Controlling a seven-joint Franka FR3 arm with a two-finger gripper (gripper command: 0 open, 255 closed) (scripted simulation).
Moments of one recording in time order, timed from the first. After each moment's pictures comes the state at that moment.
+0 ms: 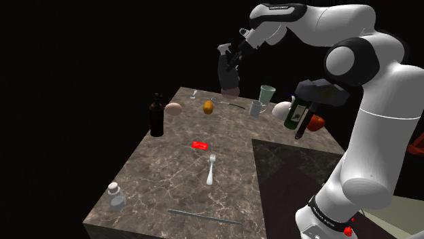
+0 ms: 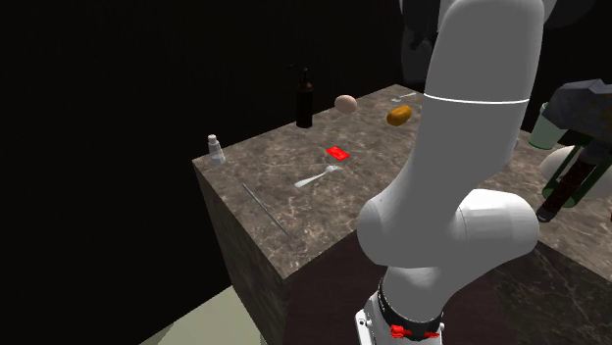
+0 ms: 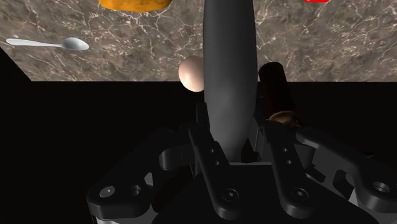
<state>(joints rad) 0.18 0.26 -0.52 -1.52 0.65 1.95 -1.27</state>
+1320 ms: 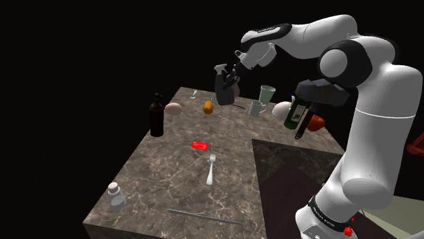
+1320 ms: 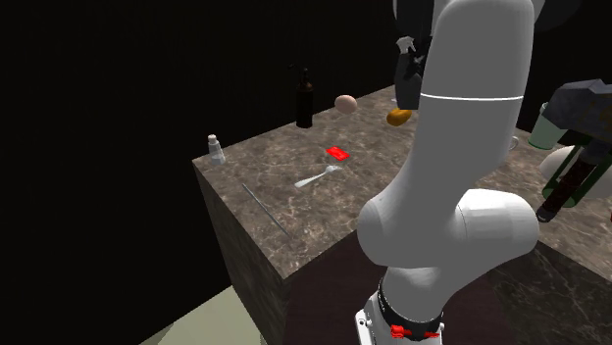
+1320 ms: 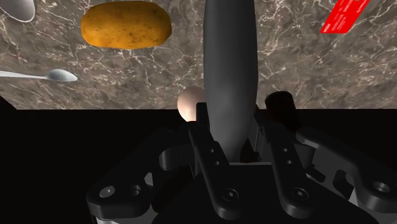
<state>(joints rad) 0.18 0.30 -0.49 -1.72 0.74 2.15 -1.41</state>
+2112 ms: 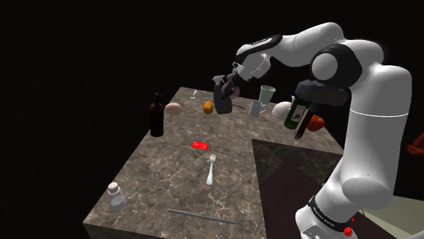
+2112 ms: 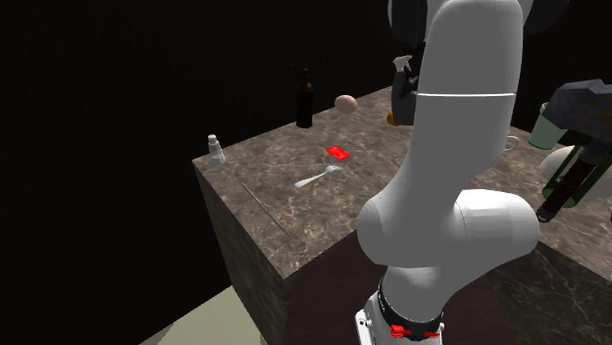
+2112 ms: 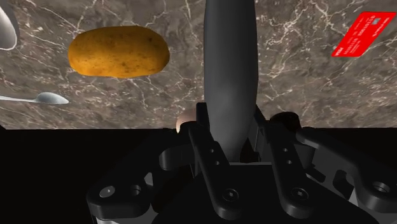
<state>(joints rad) 0.17 0.36 -0.46 -1.79 0.83 2.25 -1.51</state>
